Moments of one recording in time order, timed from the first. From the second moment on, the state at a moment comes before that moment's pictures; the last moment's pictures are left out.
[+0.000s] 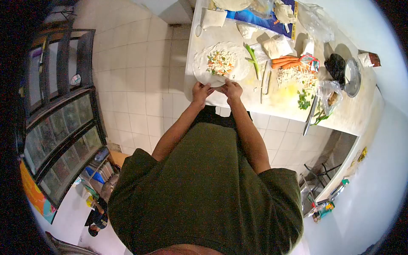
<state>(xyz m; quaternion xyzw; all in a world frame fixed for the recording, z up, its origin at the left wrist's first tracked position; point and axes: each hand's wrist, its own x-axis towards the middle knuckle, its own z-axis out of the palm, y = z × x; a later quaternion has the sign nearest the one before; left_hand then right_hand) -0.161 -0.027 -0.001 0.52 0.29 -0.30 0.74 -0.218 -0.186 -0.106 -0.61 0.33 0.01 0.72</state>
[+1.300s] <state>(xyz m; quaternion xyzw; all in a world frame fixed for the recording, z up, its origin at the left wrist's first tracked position) -0.144 0.021 -0.004 0.91 0.07 -0.17 0.37 -0.184 -0.276 -0.009 -0.87 0.29 -0.01 0.40</state>
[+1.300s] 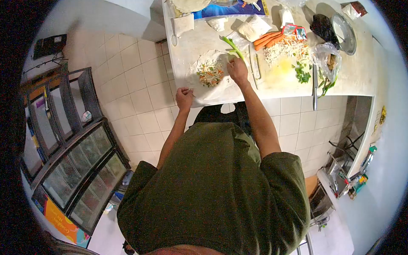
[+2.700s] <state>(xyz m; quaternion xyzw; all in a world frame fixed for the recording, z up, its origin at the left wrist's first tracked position) -0.080 -0.076 -0.001 0.73 0.09 -0.31 0.60 -0.198 -0.190 0.043 -0.92 0.18 -0.02 0.35</state>
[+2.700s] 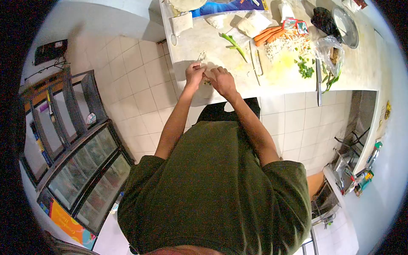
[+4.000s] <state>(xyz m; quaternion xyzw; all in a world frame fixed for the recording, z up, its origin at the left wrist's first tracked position) -0.128 -0.033 0.027 0.82 -0.53 -0.12 0.19 -0.316 -0.313 0.063 -0.90 0.26 -0.12 0.31</state>
